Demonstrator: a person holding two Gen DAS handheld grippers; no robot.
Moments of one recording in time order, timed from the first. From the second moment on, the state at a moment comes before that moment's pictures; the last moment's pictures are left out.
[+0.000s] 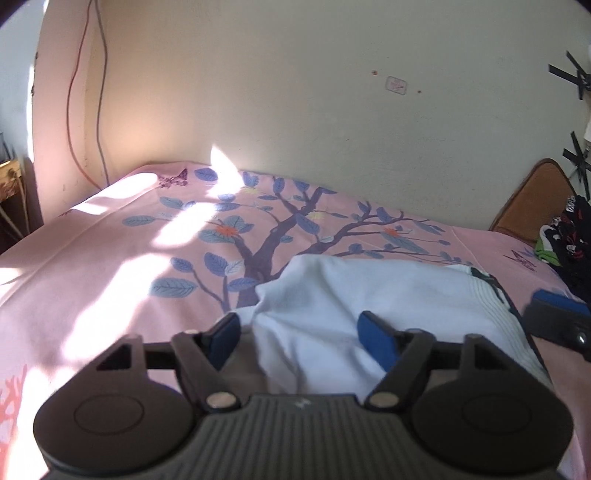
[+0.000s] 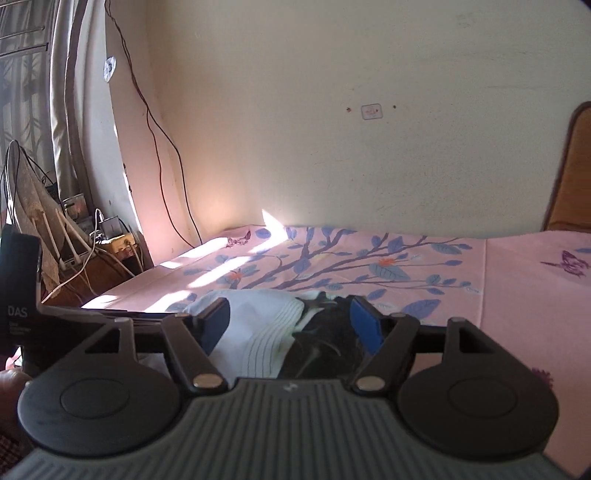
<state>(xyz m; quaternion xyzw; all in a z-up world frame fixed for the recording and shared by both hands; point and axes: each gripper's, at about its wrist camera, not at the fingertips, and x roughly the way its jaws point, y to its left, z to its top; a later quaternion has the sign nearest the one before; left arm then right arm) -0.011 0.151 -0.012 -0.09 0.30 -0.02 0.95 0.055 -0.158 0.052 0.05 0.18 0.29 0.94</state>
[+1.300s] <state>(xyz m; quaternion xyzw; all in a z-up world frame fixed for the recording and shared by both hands) -0.020 0.129 -0.011 0.00 0.28 0.09 0.96 0.049 -0.178 0.024 0.12 0.26 0.34 0.90</state>
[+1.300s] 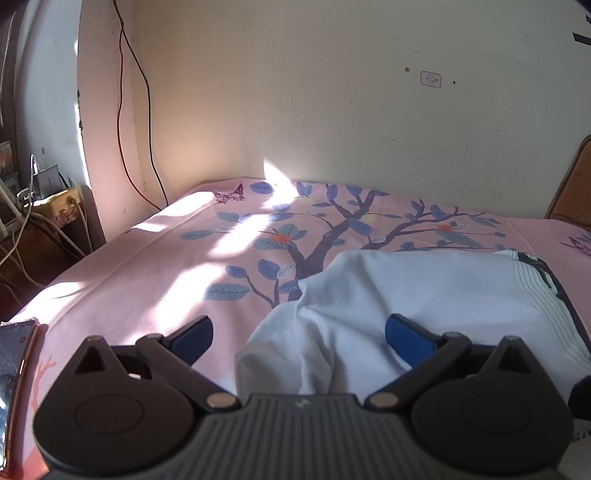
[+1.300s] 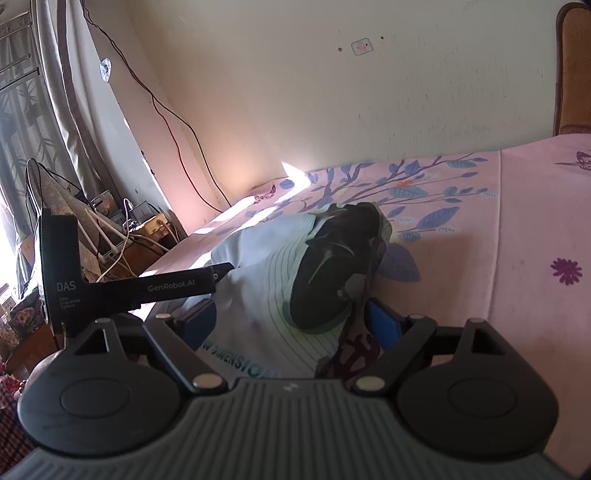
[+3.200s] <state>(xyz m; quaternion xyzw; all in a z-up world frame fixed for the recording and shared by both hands) -0.028 0.152 -0.021 -0.10 0.33 0.06 0.94 0.051 -0.185 0.023 0.15 0.27 0.34 0.89</state>
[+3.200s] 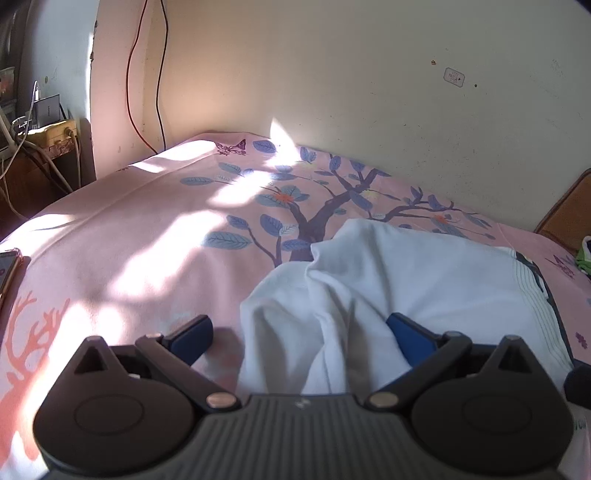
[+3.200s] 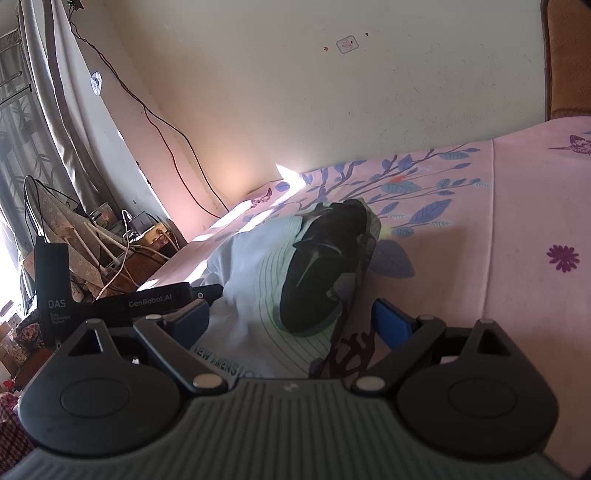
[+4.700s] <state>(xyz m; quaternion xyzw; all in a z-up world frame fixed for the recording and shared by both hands) 0.143 -0.230 0.160 -0.07 0.26 -0.33 0.91 0.089 -0.436 0.182 0.05 0.05 0.15 0.99</state>
